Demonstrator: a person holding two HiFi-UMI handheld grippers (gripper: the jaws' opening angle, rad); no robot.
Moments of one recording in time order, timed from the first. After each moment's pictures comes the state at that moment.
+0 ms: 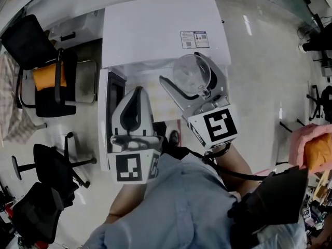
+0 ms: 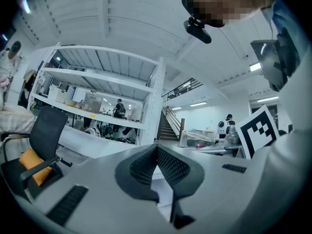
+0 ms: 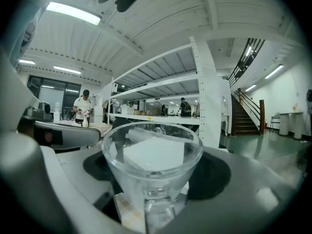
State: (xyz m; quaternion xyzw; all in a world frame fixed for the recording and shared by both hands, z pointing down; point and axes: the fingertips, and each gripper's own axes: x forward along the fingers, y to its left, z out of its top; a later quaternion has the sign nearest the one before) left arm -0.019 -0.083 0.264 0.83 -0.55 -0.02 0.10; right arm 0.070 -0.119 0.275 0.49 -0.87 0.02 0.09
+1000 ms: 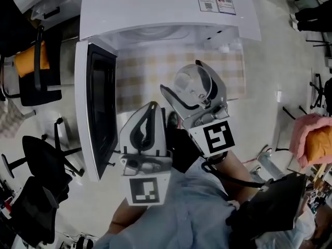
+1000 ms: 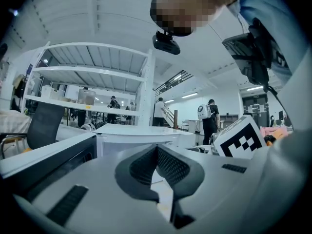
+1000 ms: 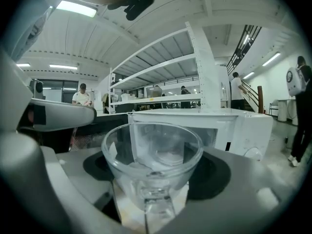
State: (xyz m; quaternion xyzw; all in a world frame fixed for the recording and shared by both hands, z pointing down) left arm -0.005 -0.025 0.375 0.86 -0.50 0.04 0.07; right arm 0.053 -0.074 0.427 0.49 -0.86 0.09 0.12
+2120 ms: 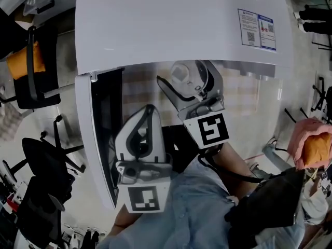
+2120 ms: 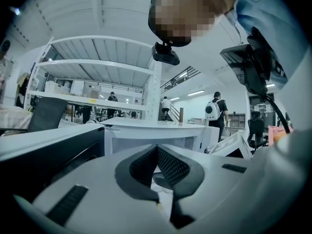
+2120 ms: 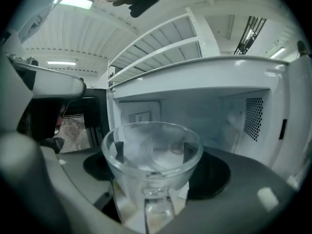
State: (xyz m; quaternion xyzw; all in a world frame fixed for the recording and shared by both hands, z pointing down) left arm -0.038 -0.112 0.412 0.84 -0.53 0.05 0.09; right arm 0.019 -0.173 0.500 0.48 -0.86 0.10 0.14
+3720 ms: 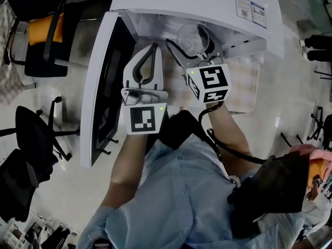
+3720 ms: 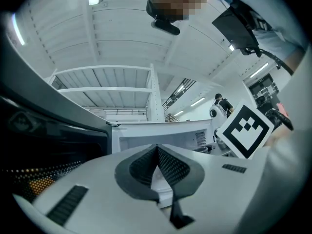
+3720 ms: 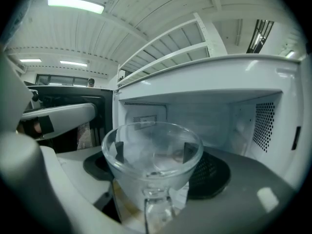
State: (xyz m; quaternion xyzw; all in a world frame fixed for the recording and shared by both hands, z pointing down) left arm -0.048 -0.119 0.449 0.81 -0.58 -0.01 -0.05; right arm 0.017 -0.180 0.501 0.45 -0.88 0.05 0.13
